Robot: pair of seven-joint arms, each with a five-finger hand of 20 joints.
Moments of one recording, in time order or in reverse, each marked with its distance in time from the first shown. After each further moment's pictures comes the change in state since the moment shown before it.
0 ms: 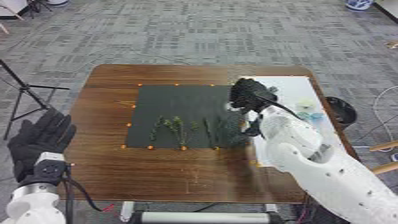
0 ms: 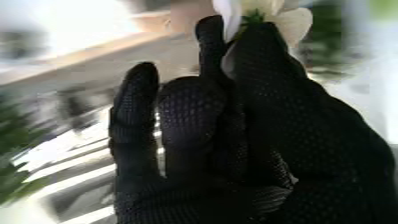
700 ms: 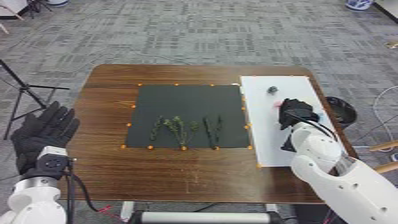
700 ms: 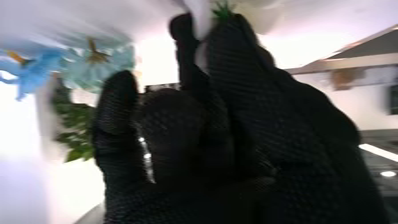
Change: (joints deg) left arm -1.9 2.2 0.9 -0.1 -0.1 -0.4 -0.3; right arm -12.9 5.7 10.5 4.9 -13.8 -5.0 14.1
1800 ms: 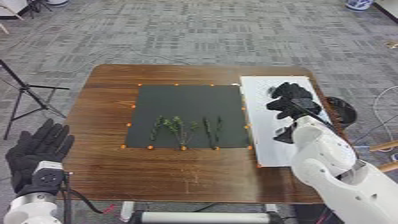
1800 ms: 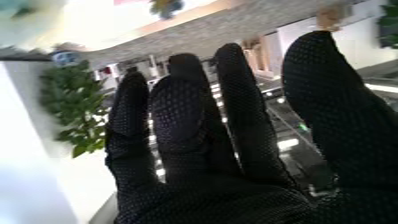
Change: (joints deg) left arm 5.2 -3.4 -1.6 -0.8 -0.9 1.2 0.9; right arm -4.2 0.6 6.2 -11.6 2.7 4.7 -1.5
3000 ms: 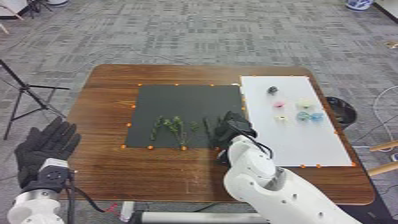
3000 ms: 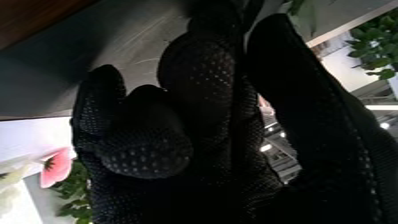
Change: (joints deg) left arm -1.0 0.4 0.4 0.0 2.3 0.1 -3.6; right arm 11.5 -16.6 -25.0 7.9 4.4 5.3 17.3
